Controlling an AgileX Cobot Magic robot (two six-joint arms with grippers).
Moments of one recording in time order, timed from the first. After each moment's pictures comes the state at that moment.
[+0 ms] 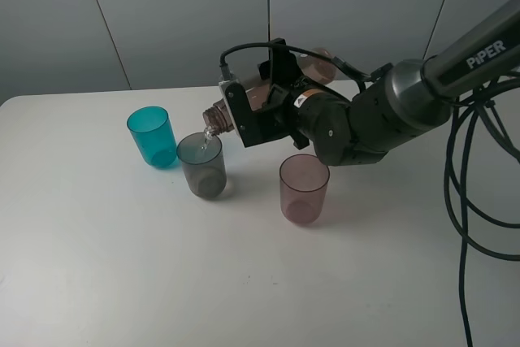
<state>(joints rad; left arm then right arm) -0.02 0.00 -0.51 0.01 1.08 -0.02 0.72 2.03 -0.91 0.49 -0.75 -1.97</state>
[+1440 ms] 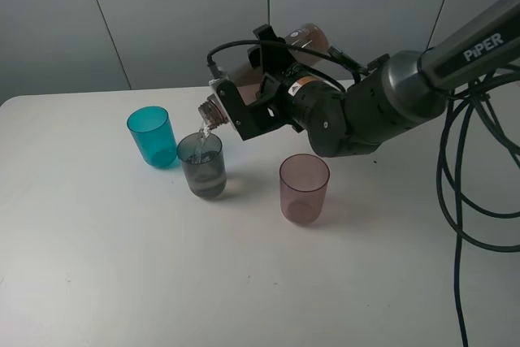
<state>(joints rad) -0.02 0.00 -0.51 0.01 1.08 -0.02 0.72 2.03 -0.95 0.45 -0.78 -2.09</state>
